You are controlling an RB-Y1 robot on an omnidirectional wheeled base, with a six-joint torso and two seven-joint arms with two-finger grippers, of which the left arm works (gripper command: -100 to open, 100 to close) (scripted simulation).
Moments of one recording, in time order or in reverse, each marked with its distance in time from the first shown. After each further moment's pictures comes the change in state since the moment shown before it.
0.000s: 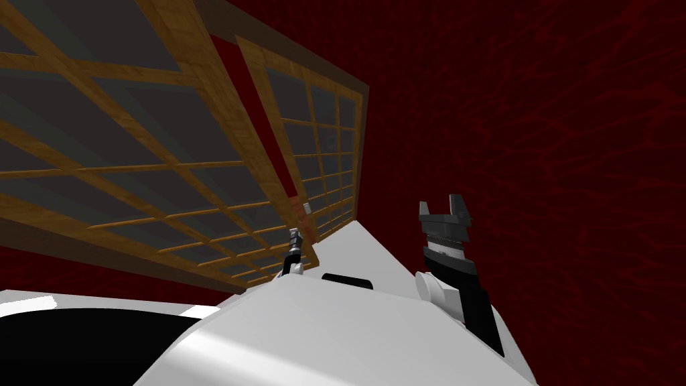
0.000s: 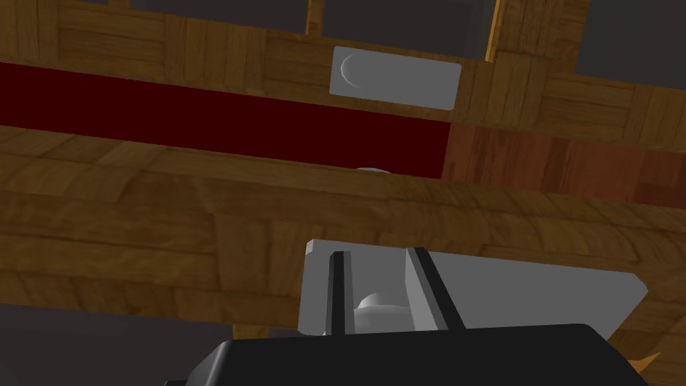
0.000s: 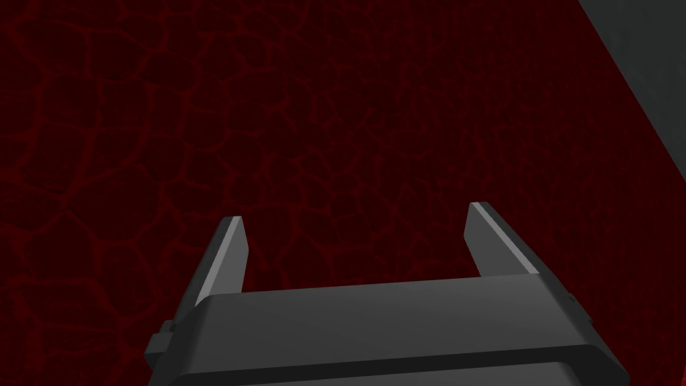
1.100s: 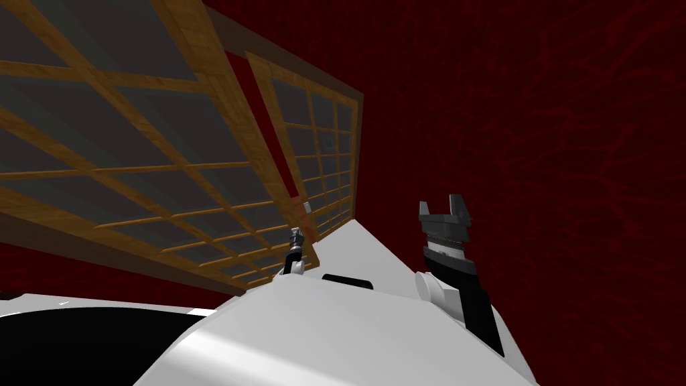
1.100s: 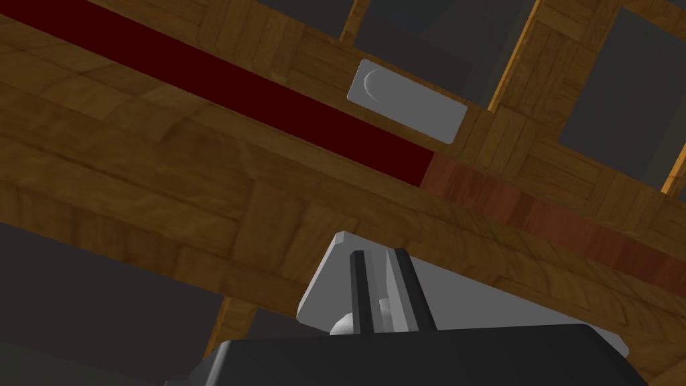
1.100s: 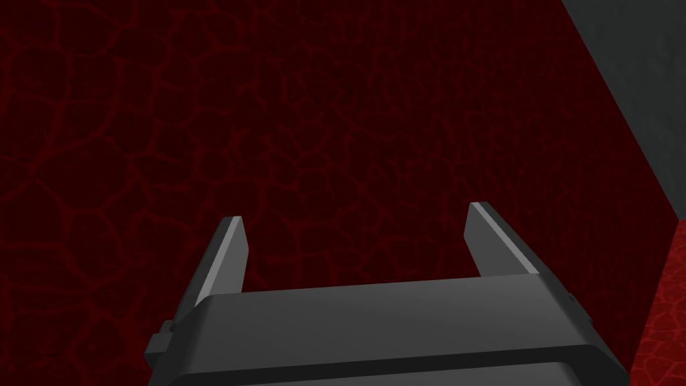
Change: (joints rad) arm -0.039 0.017 -0.037 0.050 0.050 -0.032 0.245
